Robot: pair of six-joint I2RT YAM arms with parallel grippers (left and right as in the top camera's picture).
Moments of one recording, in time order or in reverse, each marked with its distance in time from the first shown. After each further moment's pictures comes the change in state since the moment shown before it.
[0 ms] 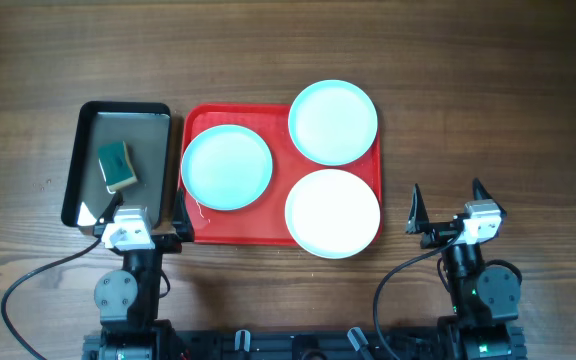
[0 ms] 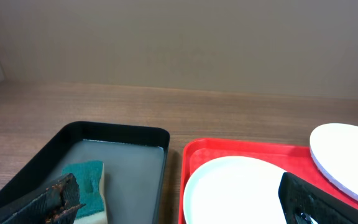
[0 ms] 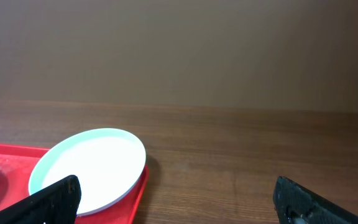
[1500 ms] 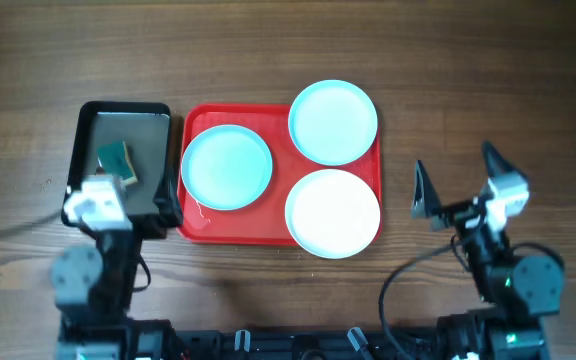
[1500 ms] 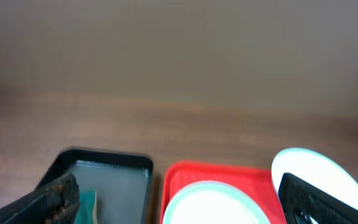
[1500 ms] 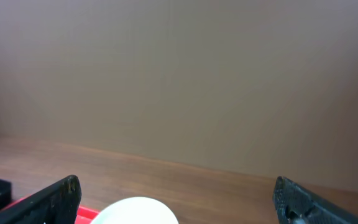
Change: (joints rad) left arm 0.000 0.402 0.537 -0.256 0.053 -0.048; right arm 0.000 0.373 0.388 0.110 -0.182 -0.004
